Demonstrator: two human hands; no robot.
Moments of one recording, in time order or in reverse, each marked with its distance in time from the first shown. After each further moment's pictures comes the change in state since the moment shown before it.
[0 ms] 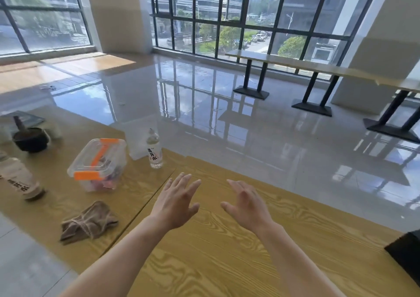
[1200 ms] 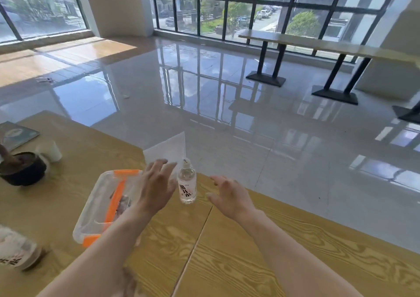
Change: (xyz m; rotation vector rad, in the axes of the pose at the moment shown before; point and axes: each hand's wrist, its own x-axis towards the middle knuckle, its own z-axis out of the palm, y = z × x) left_hand 0.171 -0.280 -0.032 -0.099 0.249 -0.187; right_hand 0.287 -0.128 0.129 0.083 -0.154 -0.008
